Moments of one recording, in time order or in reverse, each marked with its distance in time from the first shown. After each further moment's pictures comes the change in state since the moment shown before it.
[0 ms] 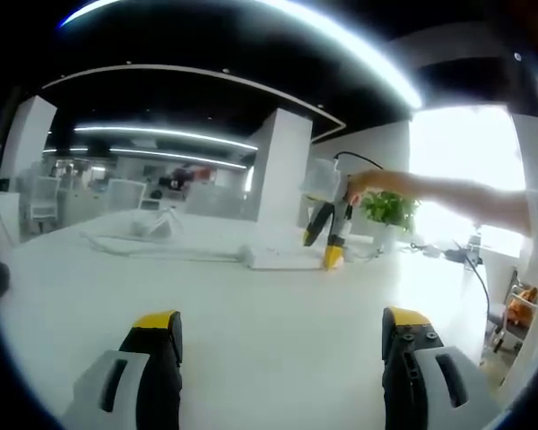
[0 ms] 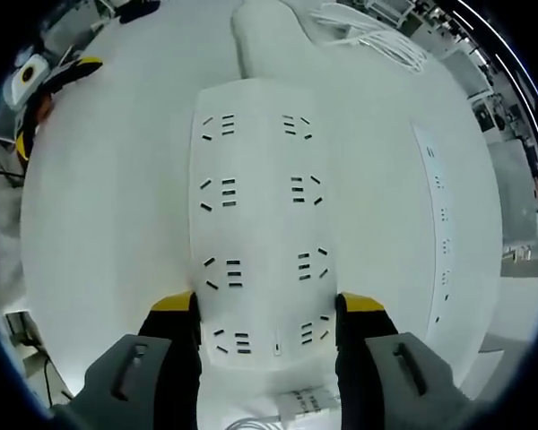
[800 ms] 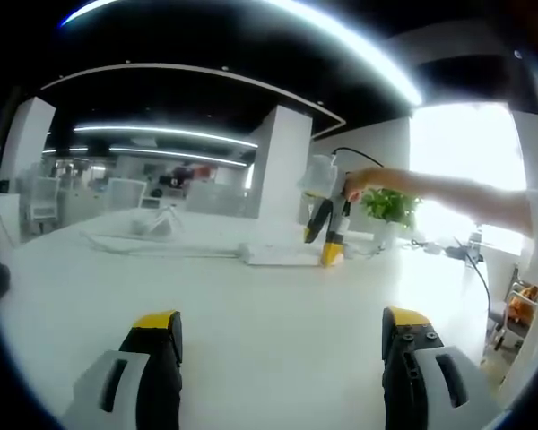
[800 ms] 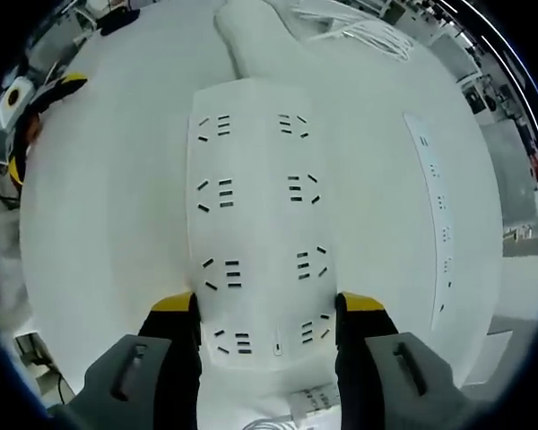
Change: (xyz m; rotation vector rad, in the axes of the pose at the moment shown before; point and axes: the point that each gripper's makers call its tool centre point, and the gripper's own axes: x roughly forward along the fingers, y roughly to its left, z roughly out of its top) left arm 0.001 -0.001 -0.003 0.007 0.014 0.004; right arm 0.000 0.004 0.001 0.078 0.010 -0.010
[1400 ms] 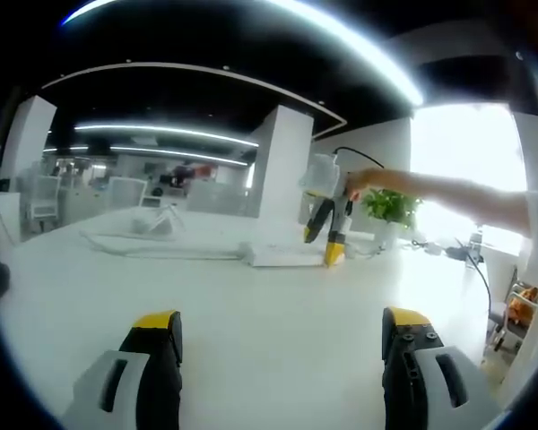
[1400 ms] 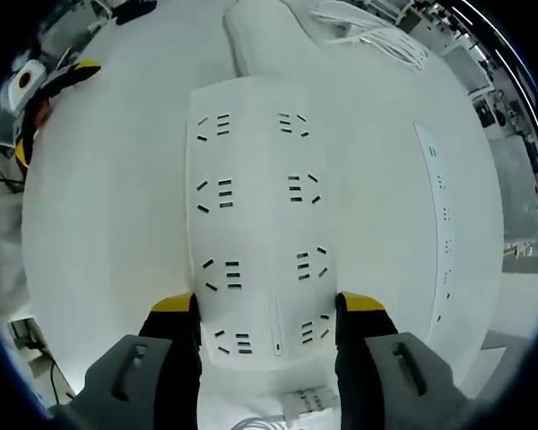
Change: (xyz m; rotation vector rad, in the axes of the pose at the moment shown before) left arm 0.000 0.001 0.000 -0.005 0.002 0.003; right arm -0.001 0.002 -0.001 -0.060 0.005 0.016
